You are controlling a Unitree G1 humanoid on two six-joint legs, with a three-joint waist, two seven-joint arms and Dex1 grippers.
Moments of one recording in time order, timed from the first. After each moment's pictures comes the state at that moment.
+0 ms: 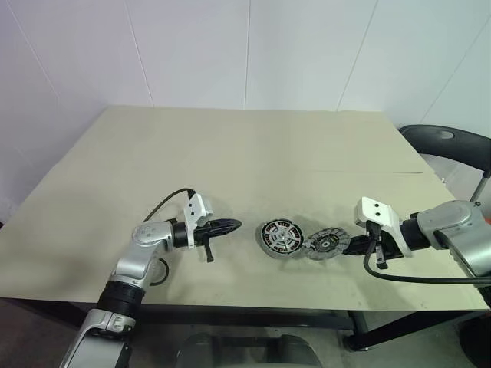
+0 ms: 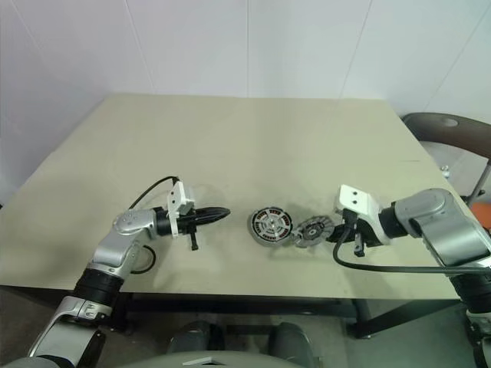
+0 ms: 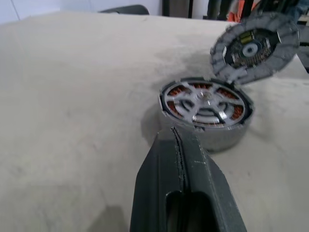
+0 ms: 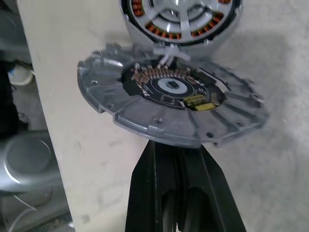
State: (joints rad) left arm -0.35 0.39 -0.14 0.22 -0.28 0.09 -1.09; right arm -0.31 -1.05 0.13 -0.14 0.30 0.66 1.31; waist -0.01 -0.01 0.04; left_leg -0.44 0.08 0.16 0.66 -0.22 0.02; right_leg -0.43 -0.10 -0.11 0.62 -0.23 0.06
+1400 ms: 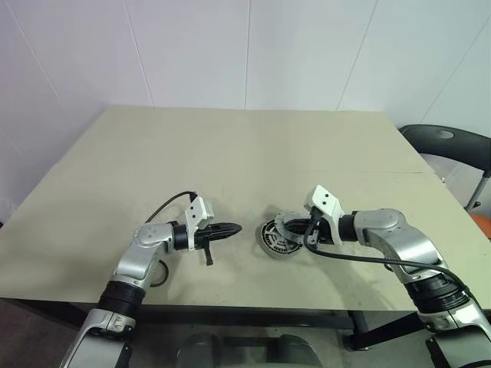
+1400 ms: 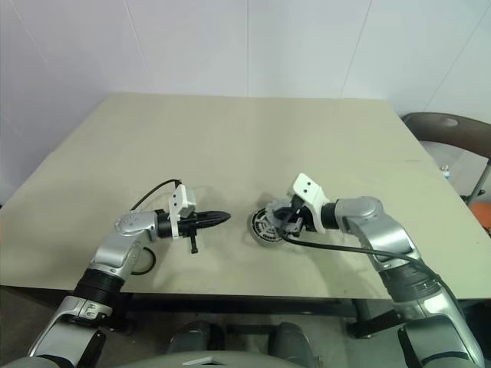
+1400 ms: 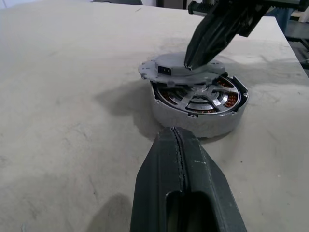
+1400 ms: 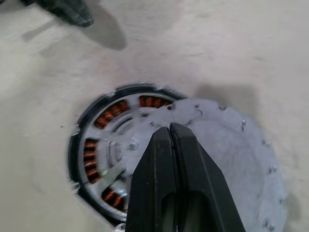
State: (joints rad) left arm -0.35 0.39 -0.16 0.25 -0.26 0.09 -1.11; right arm -0.40 -0.67 0.19 -0.06 0.28 0.65 0.91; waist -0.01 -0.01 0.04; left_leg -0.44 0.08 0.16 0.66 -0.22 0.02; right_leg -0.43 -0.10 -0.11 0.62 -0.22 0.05
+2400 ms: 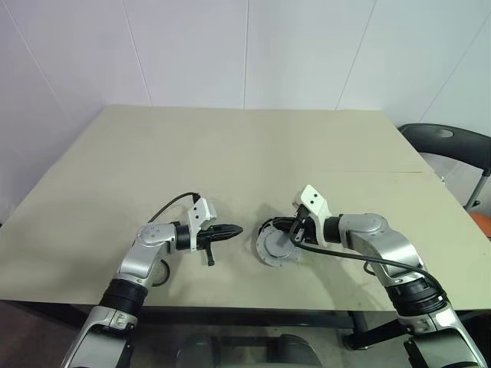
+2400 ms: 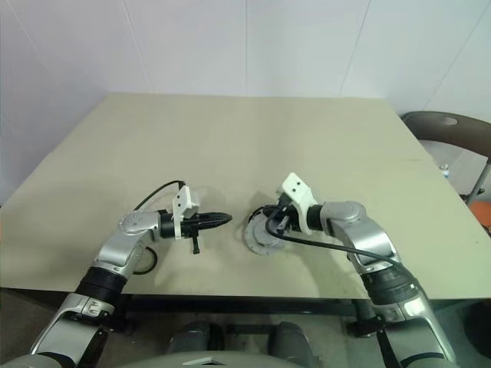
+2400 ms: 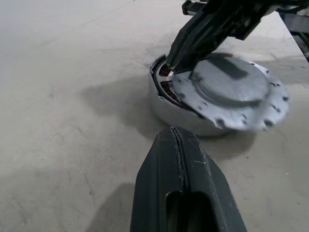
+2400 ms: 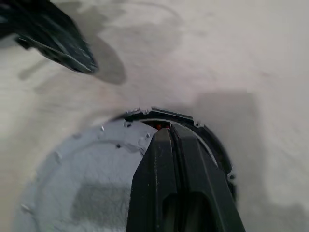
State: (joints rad) left arm -0.37 0.38 -0.18 0.28 -0.24 0.08 -1.10; right arm -0.39 -0.53 0.20 -0.11 0.26 0.71 0.84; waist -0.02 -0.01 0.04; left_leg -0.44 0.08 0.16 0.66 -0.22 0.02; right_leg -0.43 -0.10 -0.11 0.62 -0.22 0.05
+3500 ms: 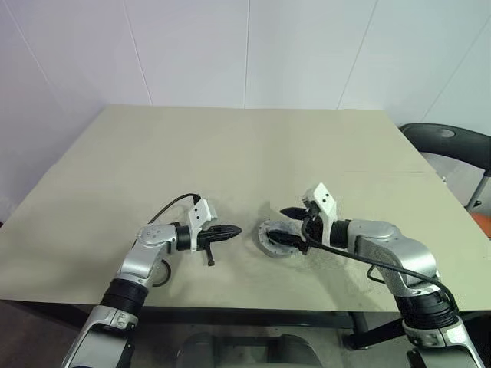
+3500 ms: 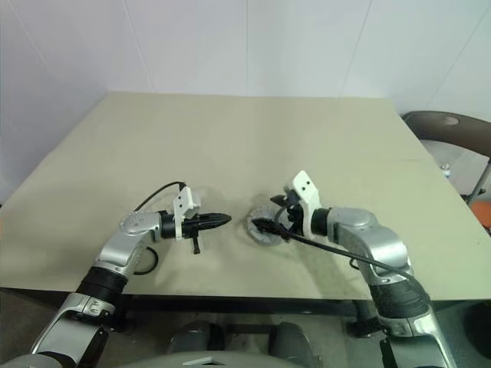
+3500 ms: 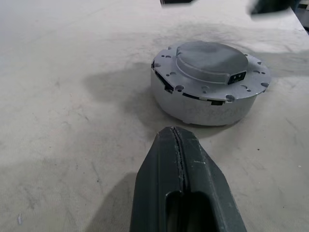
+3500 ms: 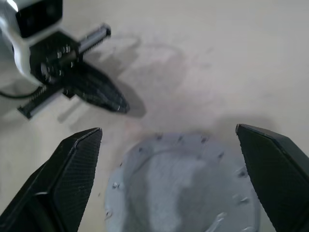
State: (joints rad) left arm -0.37 0.38 -0.18 0.31 -0.23 0.08 -1.09; right arm -0.31 -0.53 0.10 -0.24 0.43 0.82 0.78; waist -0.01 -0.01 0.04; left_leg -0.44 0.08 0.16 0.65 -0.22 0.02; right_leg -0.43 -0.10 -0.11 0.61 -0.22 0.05
